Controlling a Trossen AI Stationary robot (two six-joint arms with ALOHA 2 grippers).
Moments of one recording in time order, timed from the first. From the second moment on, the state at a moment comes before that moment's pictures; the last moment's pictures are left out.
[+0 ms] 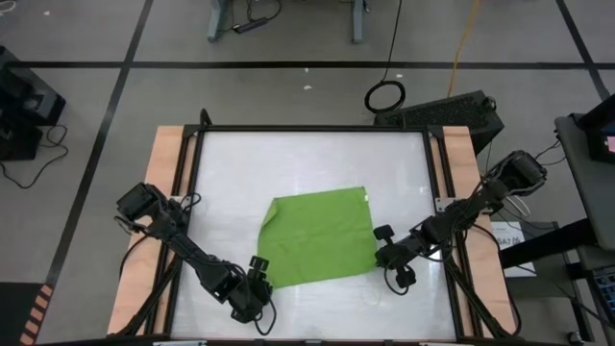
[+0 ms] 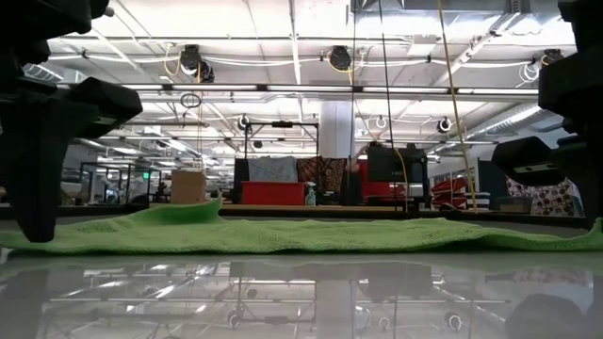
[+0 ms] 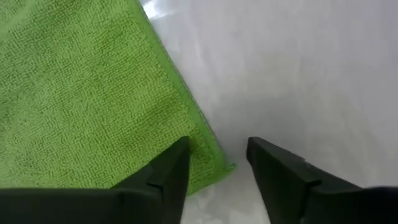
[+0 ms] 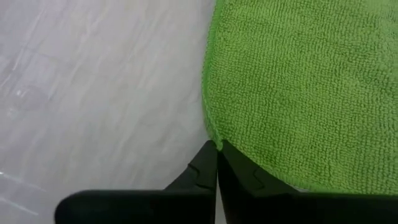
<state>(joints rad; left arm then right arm) -0.72 1.85 1.04 -0.43 -0.24 -0.33 0.55 1.35 0.44 -0.08 0.05 0.20</state>
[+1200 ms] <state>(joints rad) -0.46 1.42 1.04 -0.80 -0.93 -0.26 0.45 0.74 0.50 -0.25 0.59 -0.05</state>
